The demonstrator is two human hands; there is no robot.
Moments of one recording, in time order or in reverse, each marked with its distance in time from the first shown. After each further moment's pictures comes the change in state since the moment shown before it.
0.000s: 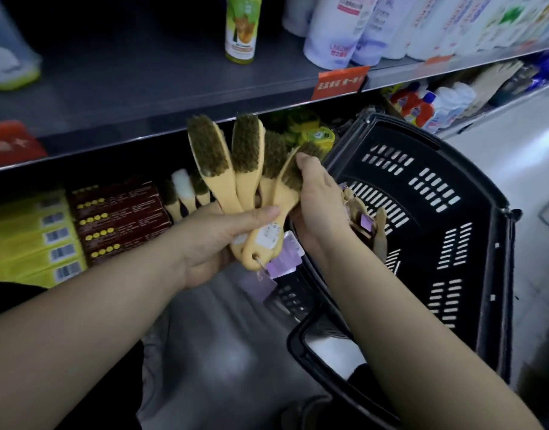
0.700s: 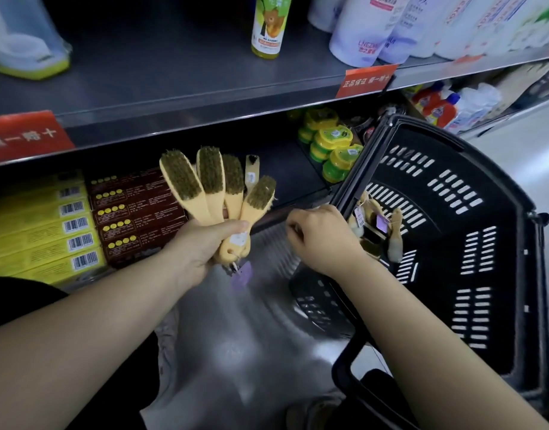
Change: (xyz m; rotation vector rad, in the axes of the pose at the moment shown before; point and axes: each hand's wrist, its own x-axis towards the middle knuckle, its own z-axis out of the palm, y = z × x) left_hand 0.029 -0.045 -0.056 -0.078 0.471 -0.071; right_hand 0.006 0.037 -0.033 -1.769 -0.328 -0.586
